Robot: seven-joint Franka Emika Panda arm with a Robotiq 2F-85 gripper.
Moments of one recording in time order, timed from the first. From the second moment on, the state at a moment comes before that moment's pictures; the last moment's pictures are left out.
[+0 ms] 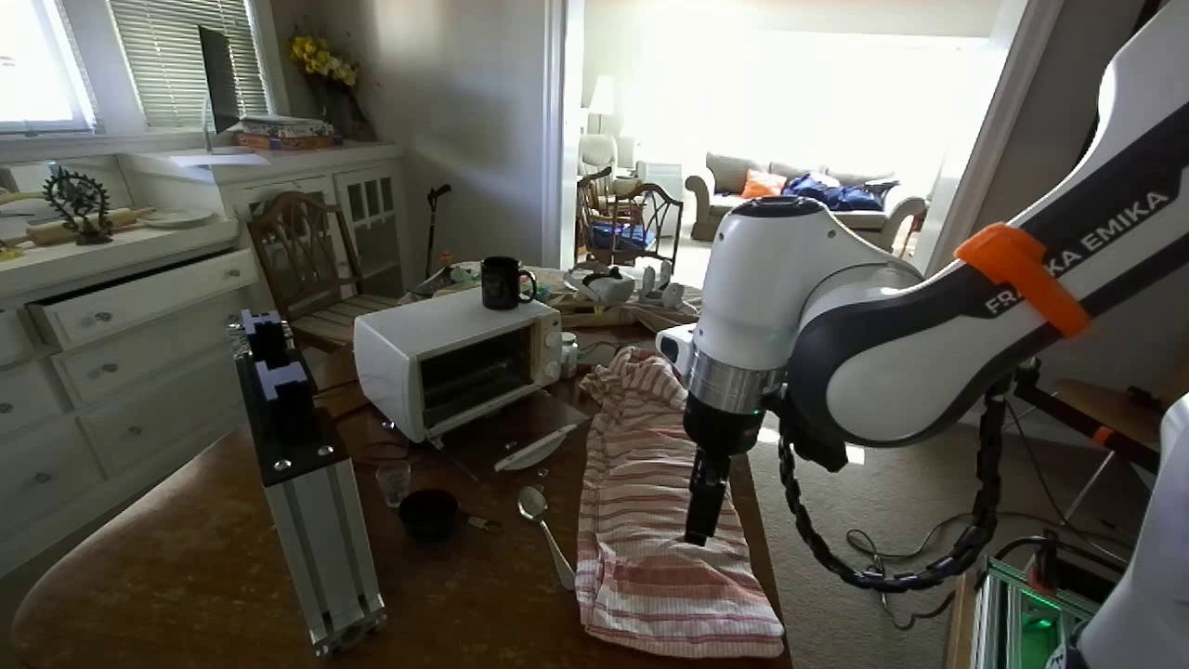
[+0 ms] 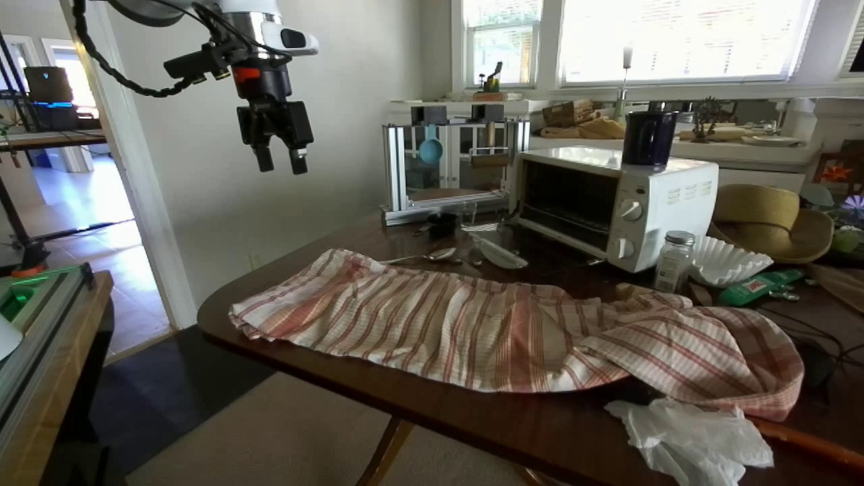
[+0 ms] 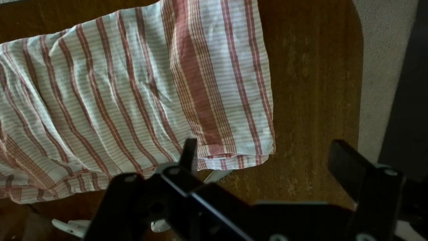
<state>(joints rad) 0.17 -0.28 0.09 -2.75 -0.05 2.53 -0.12</state>
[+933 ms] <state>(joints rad) 0.13 0.04 0.16 -2.76 -0.54 2.81 0.27</state>
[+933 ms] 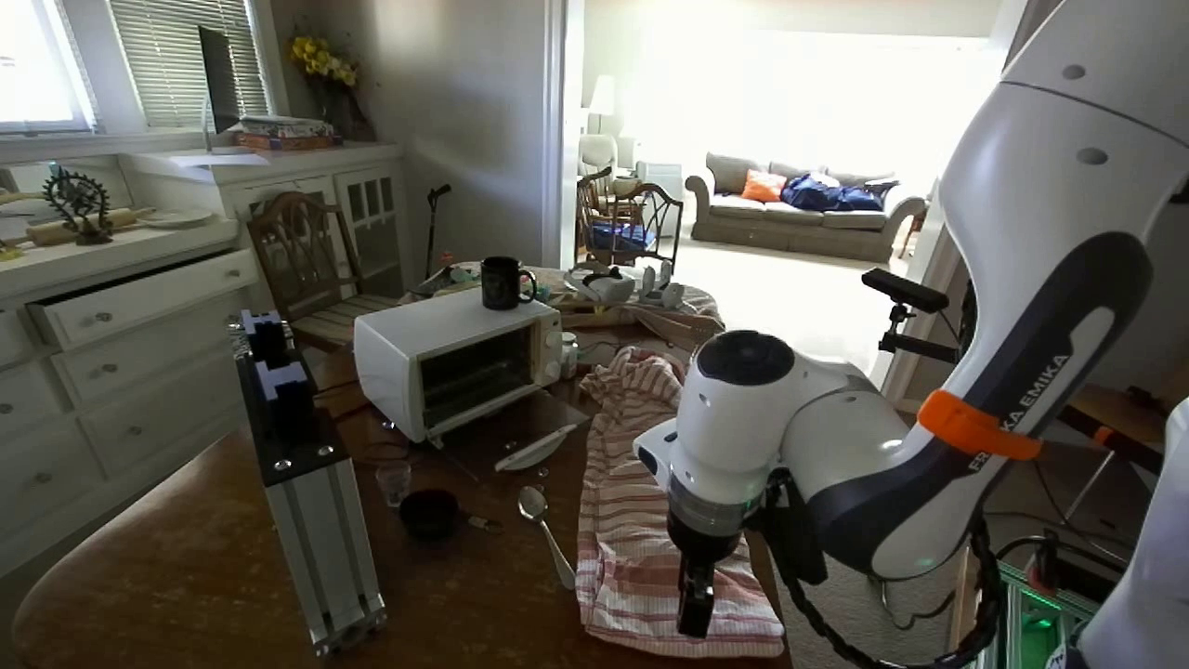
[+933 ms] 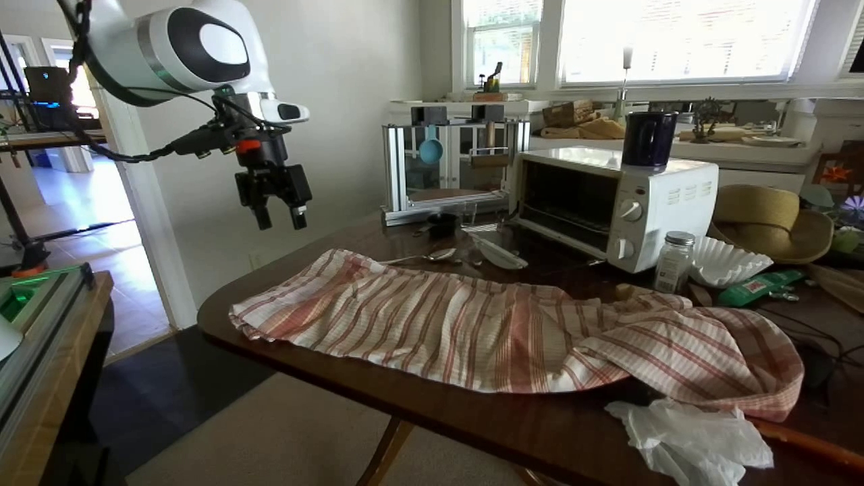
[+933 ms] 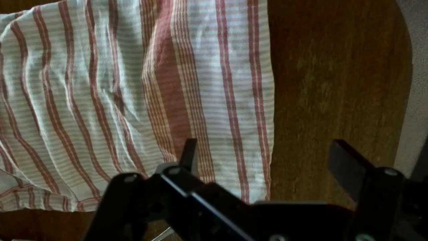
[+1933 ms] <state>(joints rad) 0.13 0.24 0.07 -2.76 -1.28 2.81 0.87</state>
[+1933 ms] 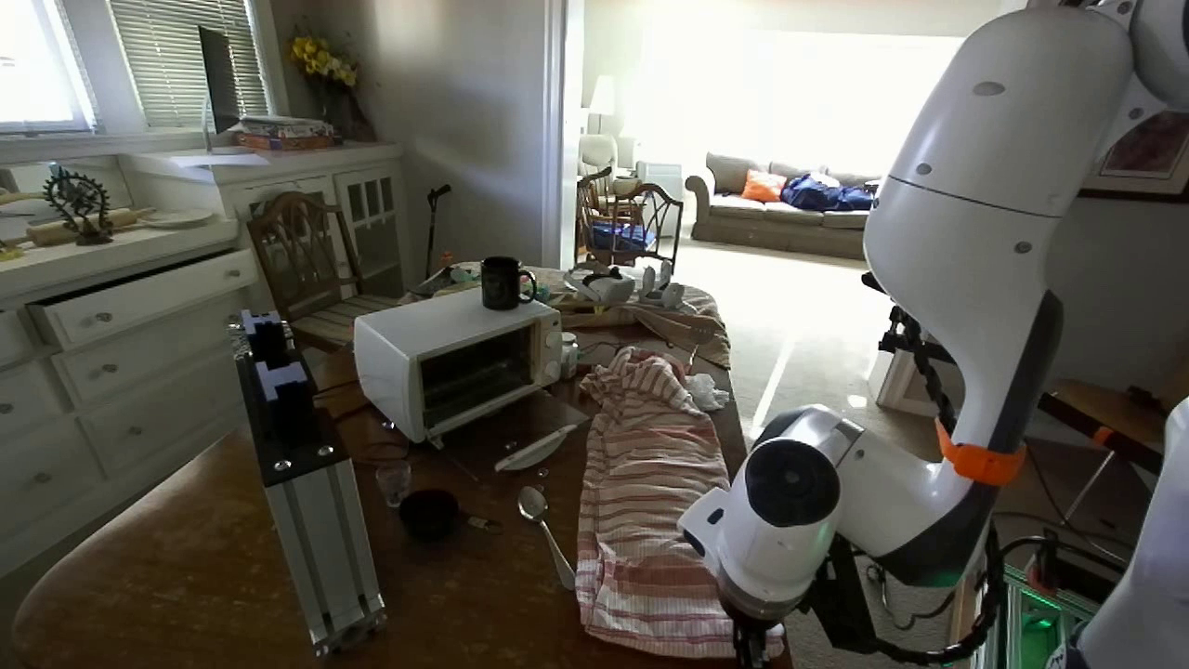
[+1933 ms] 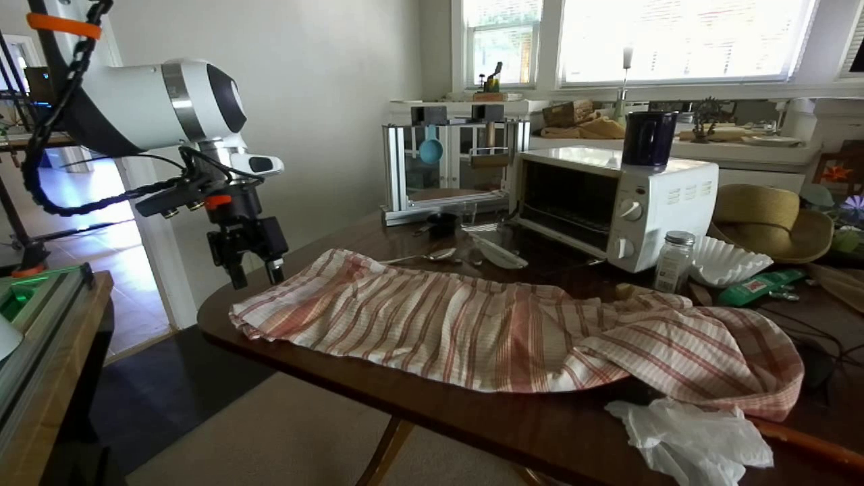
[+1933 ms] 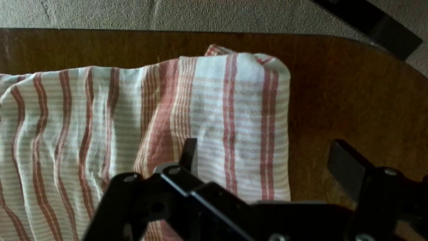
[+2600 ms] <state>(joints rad) 0.13 0.30 0.04 -2.73 -1.63 2.81 1.19</state>
